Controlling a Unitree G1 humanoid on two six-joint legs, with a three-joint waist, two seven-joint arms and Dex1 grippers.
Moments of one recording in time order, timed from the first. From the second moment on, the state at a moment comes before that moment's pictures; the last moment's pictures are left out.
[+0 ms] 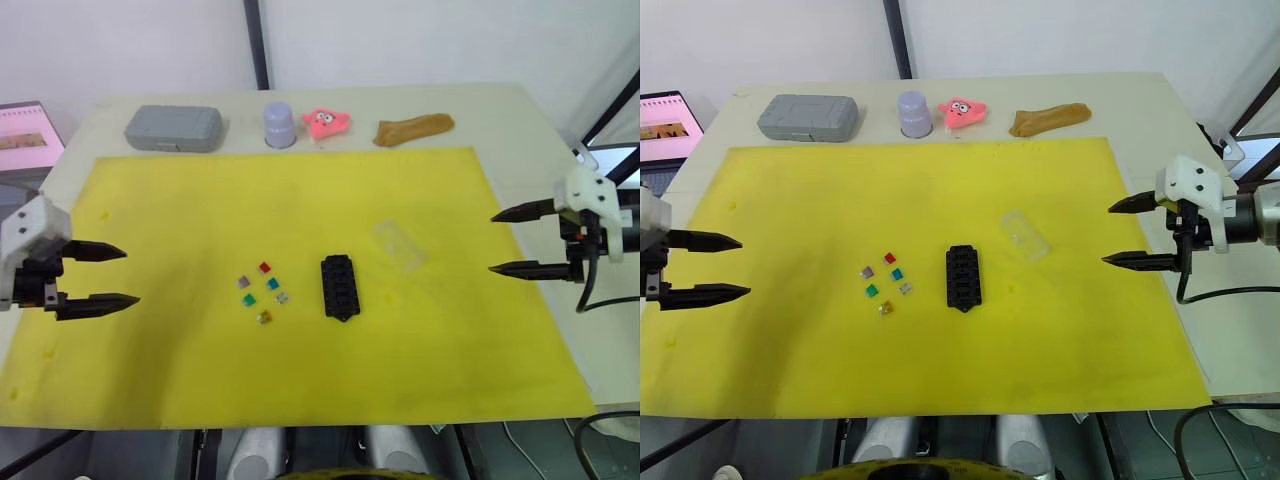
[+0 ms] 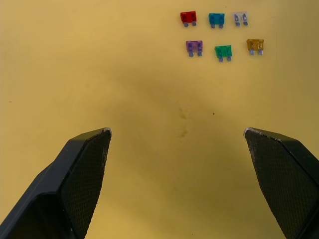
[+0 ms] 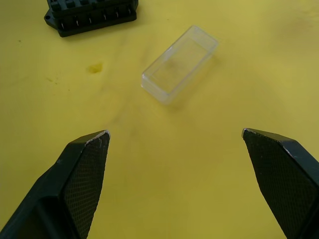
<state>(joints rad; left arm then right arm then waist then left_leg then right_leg) -0.02 1.25 0.45 -0.06 -0.48 0.51 -1.43 -0.45 -1.20 -0.11 0.10 0.37 0.32 1.46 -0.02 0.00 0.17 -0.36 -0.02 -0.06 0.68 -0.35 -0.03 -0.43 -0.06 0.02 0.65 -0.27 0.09</state>
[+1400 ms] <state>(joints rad) -0.50 0.86 0.06 0.29 -0.78 1.35 -1.18 -0.88 -0.81 0.32 -0.47 0.50 0.96 1.12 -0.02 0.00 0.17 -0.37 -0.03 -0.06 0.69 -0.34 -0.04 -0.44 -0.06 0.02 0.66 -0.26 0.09</state>
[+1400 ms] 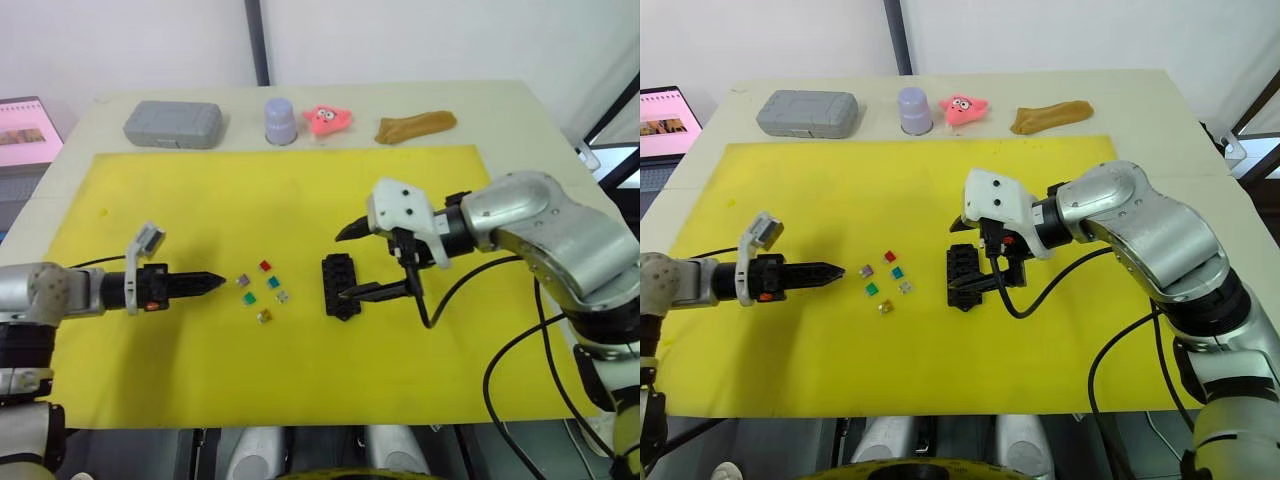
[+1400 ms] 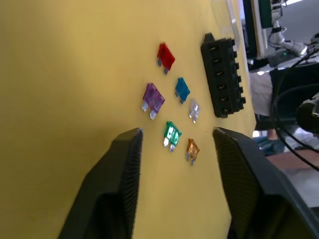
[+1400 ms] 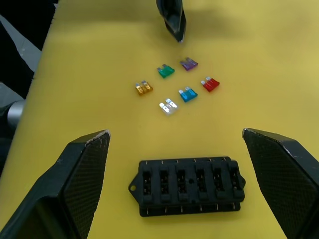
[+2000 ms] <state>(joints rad) -0.66 0.81 -0.09 0.51 -0.66 1.27 -1.27 -0.91 -0.80 0.34 -0.47 0.50 0.98 1.10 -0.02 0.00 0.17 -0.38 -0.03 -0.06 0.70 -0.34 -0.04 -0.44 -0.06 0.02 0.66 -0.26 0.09</state>
